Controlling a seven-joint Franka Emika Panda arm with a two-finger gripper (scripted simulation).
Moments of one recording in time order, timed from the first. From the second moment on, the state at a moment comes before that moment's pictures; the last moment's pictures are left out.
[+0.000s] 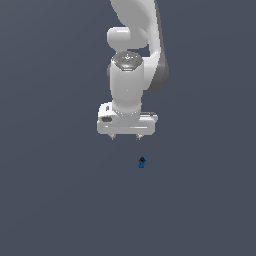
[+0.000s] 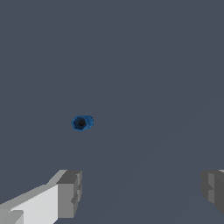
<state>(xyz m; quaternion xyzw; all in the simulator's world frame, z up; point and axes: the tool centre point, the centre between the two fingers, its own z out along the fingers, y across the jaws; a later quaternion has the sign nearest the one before) 0.017 -0.008 0.188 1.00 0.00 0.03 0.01</state>
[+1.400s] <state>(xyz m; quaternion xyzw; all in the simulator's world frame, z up) 0.025 0.035 0.158 1.00 -0.06 0.02 0.00</state>
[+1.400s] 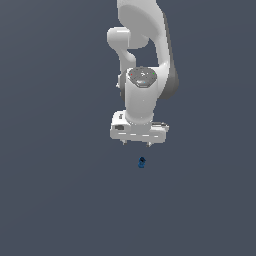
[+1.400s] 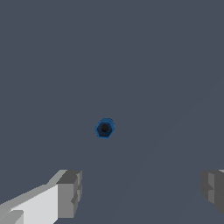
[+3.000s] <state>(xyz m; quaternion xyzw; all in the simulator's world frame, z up) 0.053 0.064 0.077 0.98 -0.22 0.00 0.00</state>
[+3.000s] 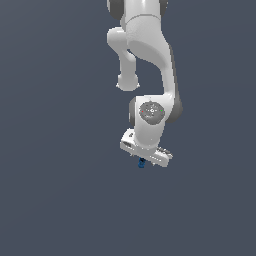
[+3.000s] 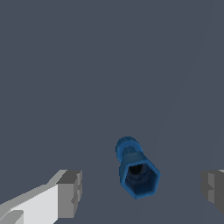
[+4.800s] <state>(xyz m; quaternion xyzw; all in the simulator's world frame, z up) 0.037 0.063 0.081 0.98 -0.22 0.00 0.00</state>
